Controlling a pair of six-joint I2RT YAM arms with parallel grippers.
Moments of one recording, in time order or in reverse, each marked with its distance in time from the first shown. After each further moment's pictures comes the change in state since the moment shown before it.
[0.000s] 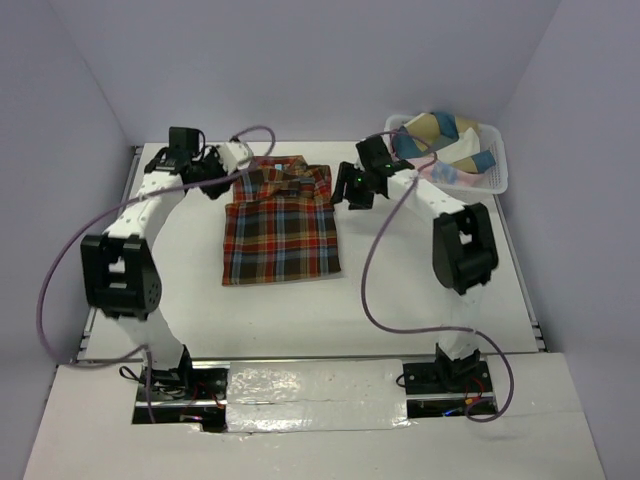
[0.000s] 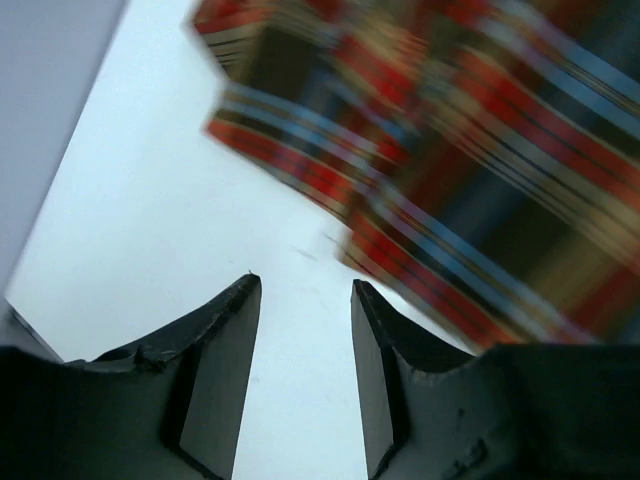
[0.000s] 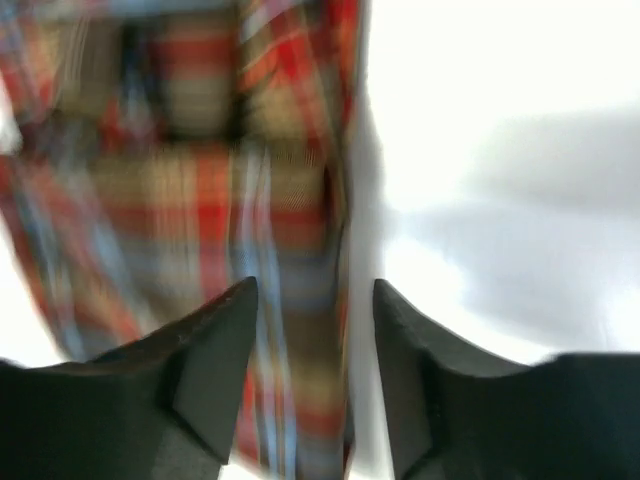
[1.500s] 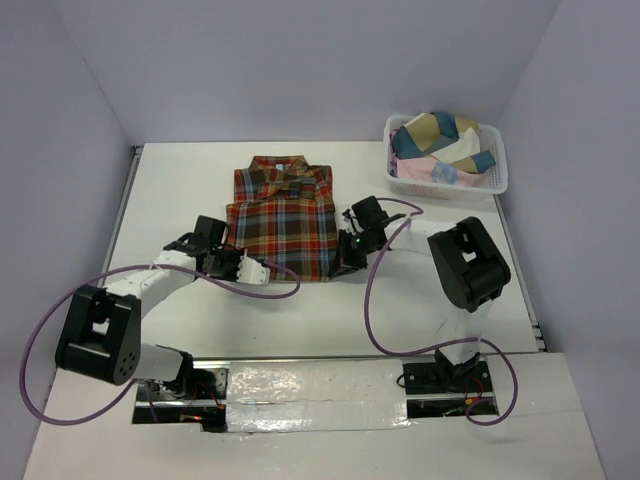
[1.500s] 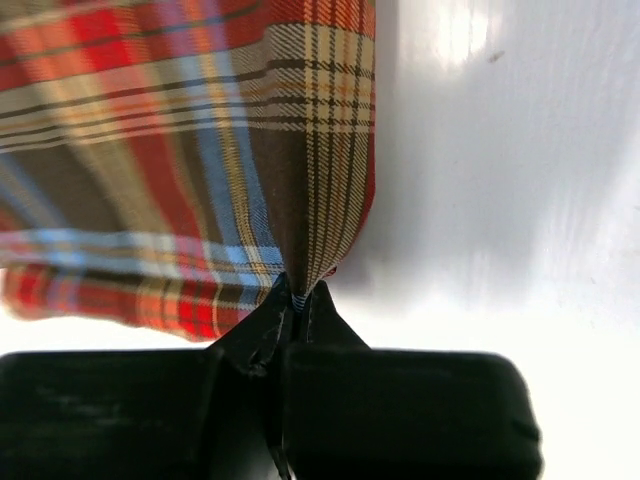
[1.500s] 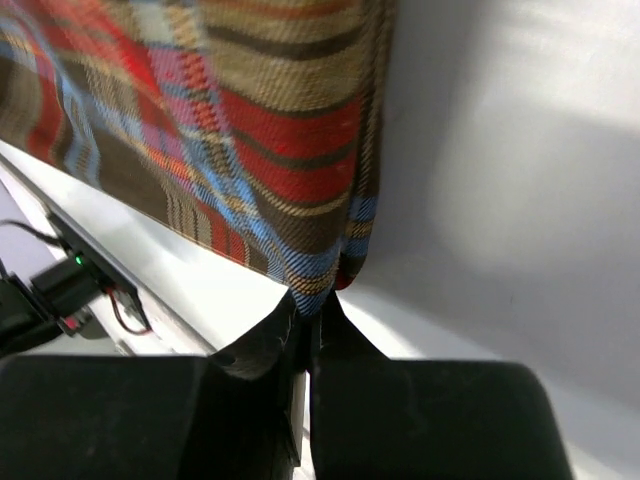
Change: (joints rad) left arm -0.194 -0.462 -0.866 0.083 -0.023 0.753; right arm 0.100 -0.234 -0.649 0.217 -0.348 0.032
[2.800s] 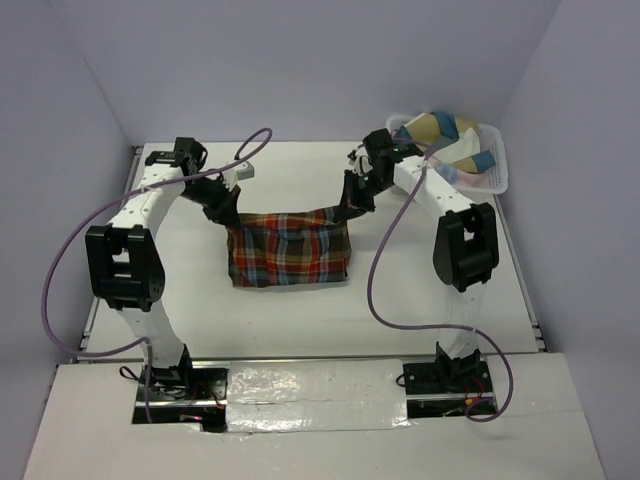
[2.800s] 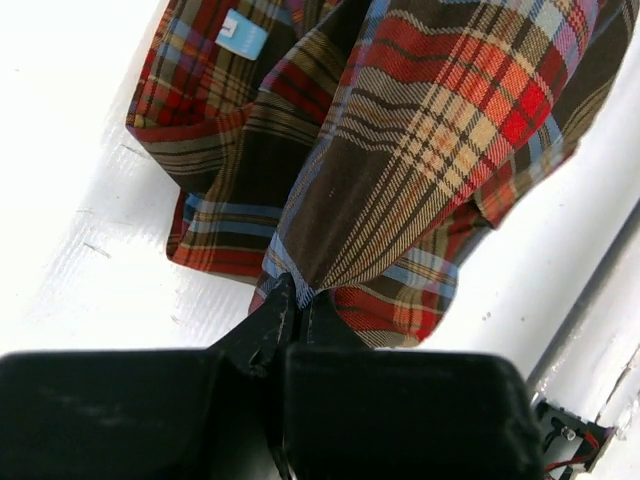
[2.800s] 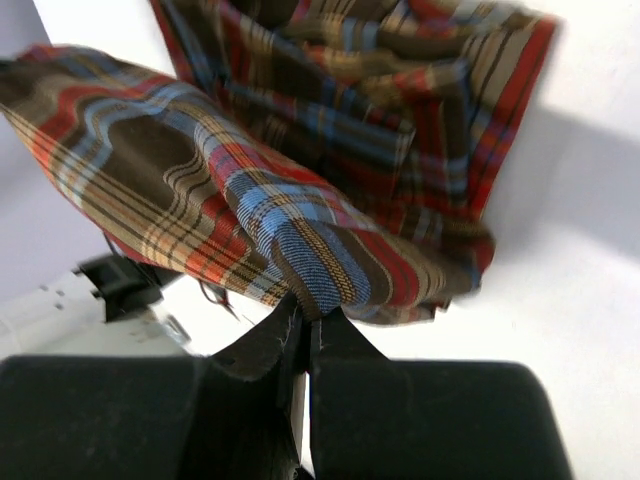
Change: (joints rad) left arm 0.210 0.433 0.896 -0.682 0.391 -0.673; right arm -0.134 0.142 0.735 -0.672 -0.065 -0.197
